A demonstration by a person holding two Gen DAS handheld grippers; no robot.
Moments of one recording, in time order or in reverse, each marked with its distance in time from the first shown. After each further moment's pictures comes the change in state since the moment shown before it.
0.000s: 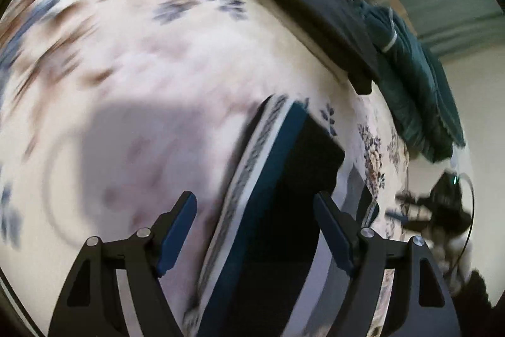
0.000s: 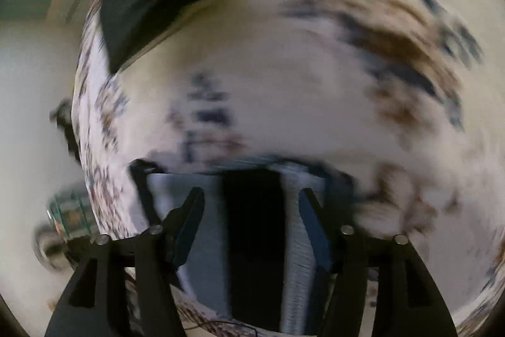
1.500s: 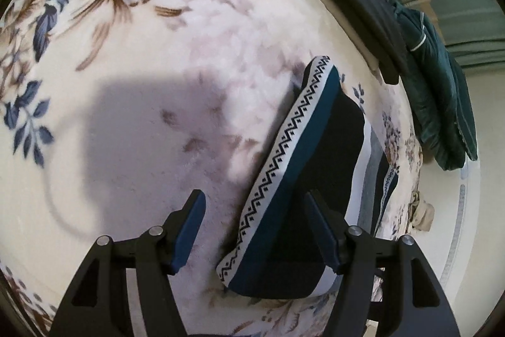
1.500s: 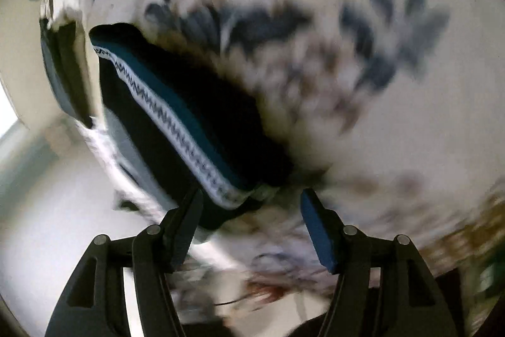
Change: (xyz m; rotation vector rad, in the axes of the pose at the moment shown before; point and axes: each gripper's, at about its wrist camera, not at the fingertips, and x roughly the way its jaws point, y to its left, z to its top) left arm -0.039 0.035 -0.051 -0.163 0.077 0.074; right arm 0.068 -0.119 -0.212 0.700 0.152 0.416
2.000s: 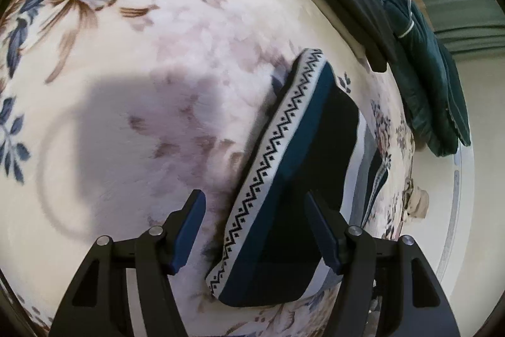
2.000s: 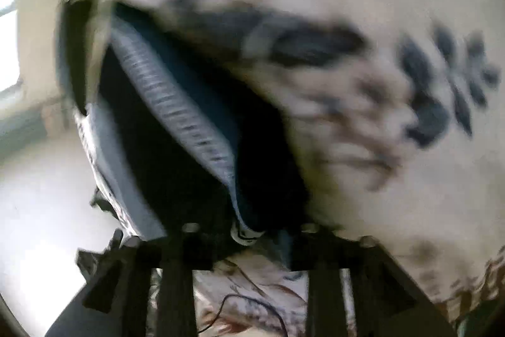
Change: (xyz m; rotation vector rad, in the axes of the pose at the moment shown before) left arm 0.010 -0.014 0.003 0.051 0.036 -0.055; right arm 0.015 0.001 0.001 -0.223 -0.170 -0.092
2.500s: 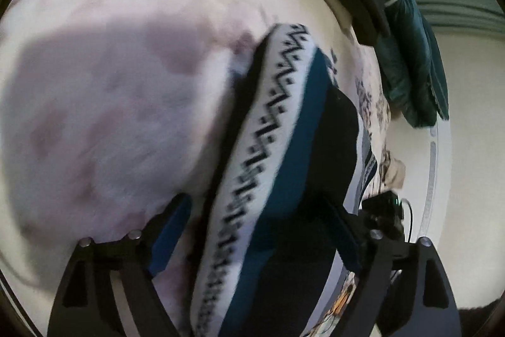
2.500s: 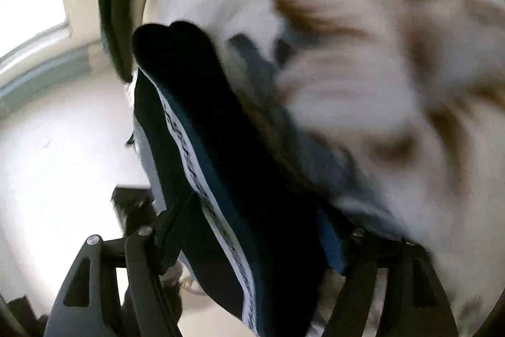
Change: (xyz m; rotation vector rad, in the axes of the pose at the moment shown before) left arm 0.079 -0.010 0.052 0.087 0.203 -0.182; right arm 0.045 0.064 0.097 -0.358 0.285 0.198
